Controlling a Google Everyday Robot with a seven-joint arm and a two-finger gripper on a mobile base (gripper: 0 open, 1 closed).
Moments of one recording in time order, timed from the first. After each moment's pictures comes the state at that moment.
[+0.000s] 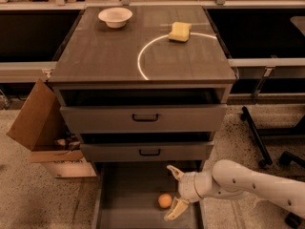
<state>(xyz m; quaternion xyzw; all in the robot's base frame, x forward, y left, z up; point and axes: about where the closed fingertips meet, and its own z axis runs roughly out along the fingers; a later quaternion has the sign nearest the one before) 0.444 -0.058 0.448 -0.61 0.67 0.25 0.33</state>
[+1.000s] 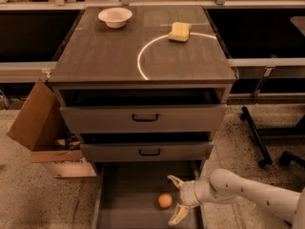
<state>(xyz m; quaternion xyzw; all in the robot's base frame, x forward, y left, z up) 0.457 -0.074 0.334 -0.63 0.65 0.28 0.33</state>
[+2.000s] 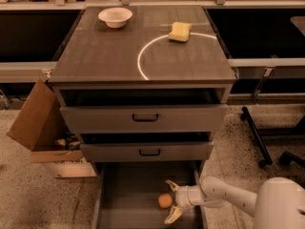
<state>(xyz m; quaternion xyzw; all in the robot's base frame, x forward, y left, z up) 0.492 -0.072 0.203 -0.61 0.66 0.28 0.33</state>
